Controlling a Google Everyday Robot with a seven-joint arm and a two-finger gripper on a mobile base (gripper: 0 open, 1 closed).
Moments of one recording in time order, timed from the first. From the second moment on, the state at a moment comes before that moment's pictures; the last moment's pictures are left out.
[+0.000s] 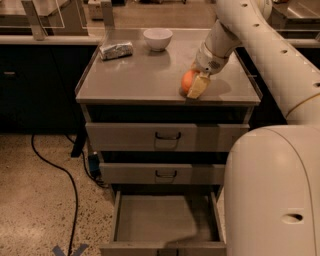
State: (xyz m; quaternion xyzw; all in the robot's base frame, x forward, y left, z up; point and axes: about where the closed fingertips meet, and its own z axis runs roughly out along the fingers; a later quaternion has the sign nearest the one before) arm 0.733 -0.127 0.839 -0.68 0.70 0.05 0.20
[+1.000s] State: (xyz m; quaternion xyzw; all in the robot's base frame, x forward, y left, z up) arm 0.646 -0.133 0.887 -0.69 0.67 0.08 0.27
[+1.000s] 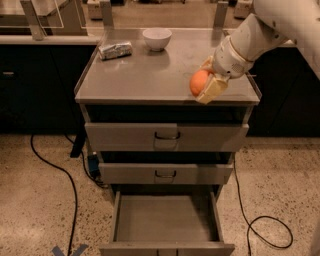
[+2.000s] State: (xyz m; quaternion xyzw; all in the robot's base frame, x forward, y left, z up) arm 0.560 -0.102 0.889 -0.68 0.66 0.16 0.29
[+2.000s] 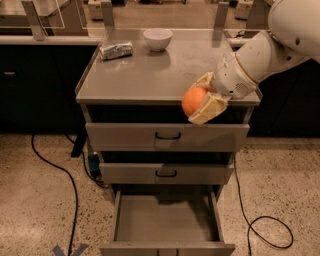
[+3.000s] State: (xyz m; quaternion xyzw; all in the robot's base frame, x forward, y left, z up) arm 0.535 -0.050 0.758 -0.69 0.60 0.31 0.27
